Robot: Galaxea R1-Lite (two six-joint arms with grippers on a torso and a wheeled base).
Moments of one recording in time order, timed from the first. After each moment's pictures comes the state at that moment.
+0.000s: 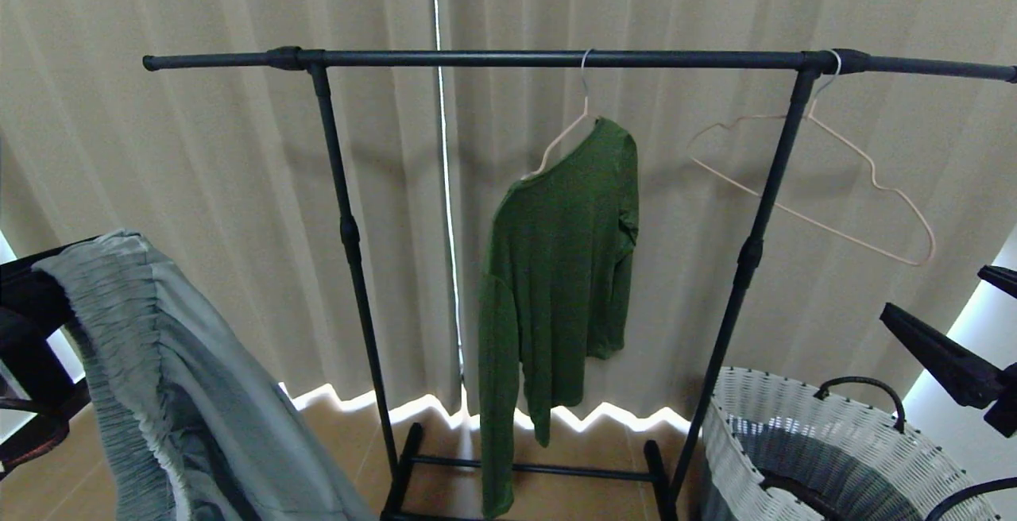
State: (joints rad) left arm -0.30 0.92 -0.56 -0.36 0.08 0.22; right arm 0.03 1.02 -0.25 -0.77 0.17 -0.14
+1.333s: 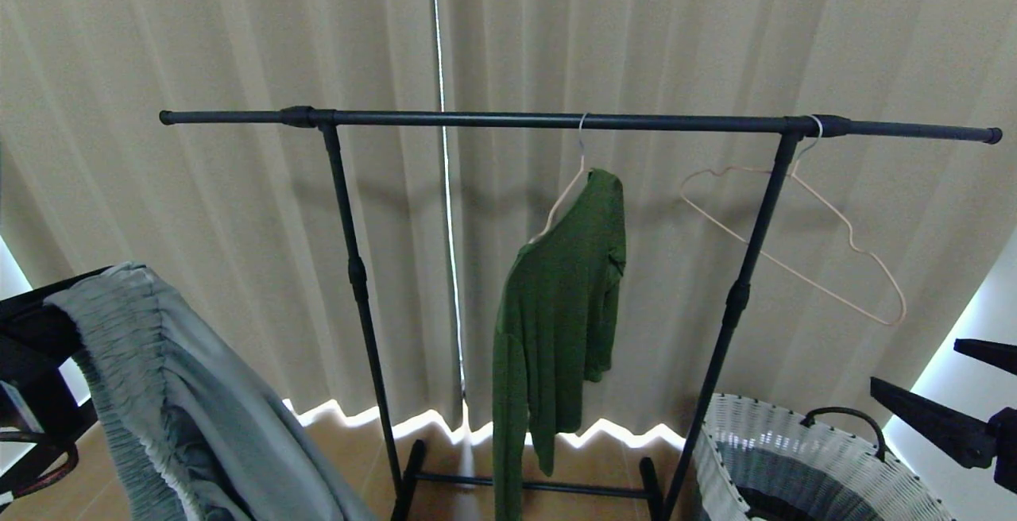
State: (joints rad) left arm -0.27 0.92 -0.50 -0.36 0.07 0.27; right arm 0.03 0.98 -0.43 -0.17 0.16 -0.15
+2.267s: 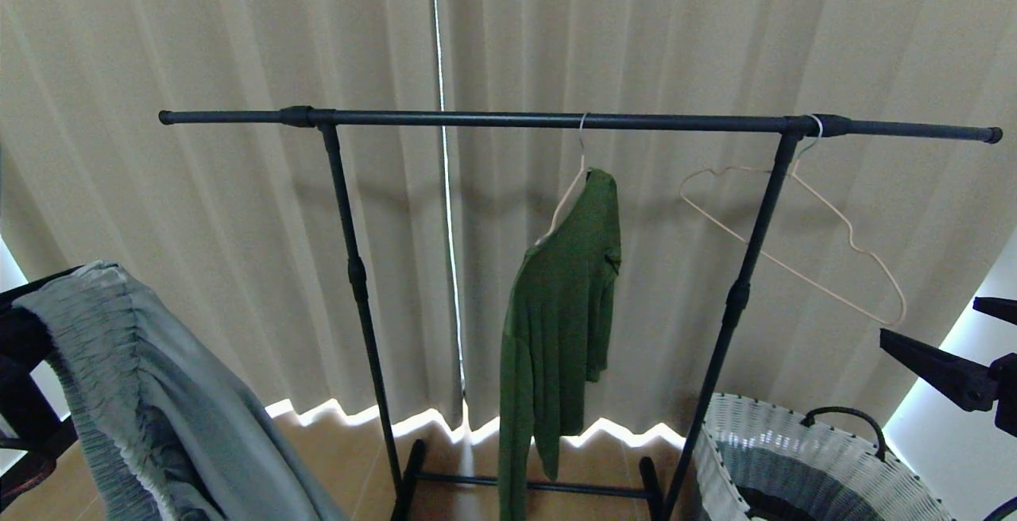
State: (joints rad) left arm -0.24 0.88 -0.48 -0.38 0.07 0.27; right arm 0.03 1.02 -0.53 -0.17 0.08 -0.15
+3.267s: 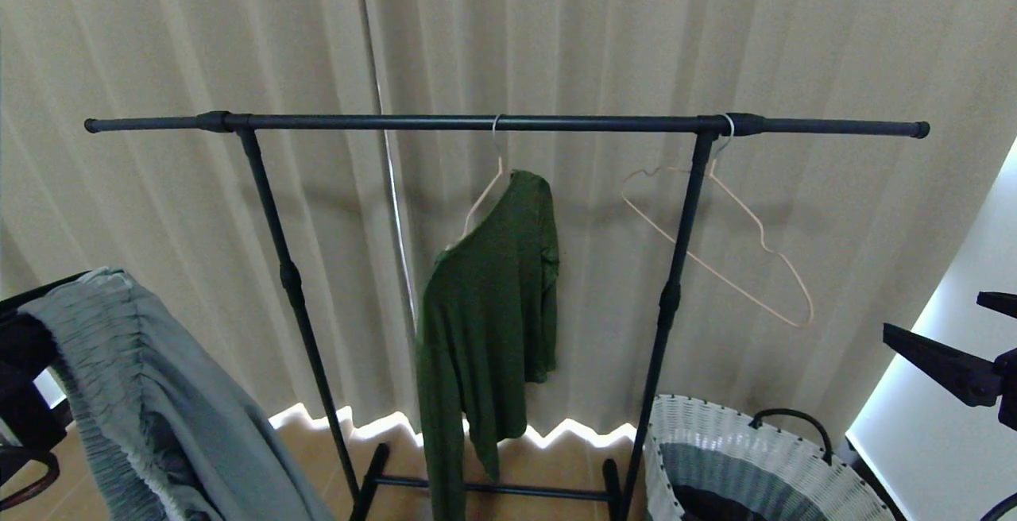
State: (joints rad) left arm -0.25 0.88 -0.47 -0.38 0.07 0.27; right arm 0.03 1.02 -0.53 -0.17 0.08 -0.15
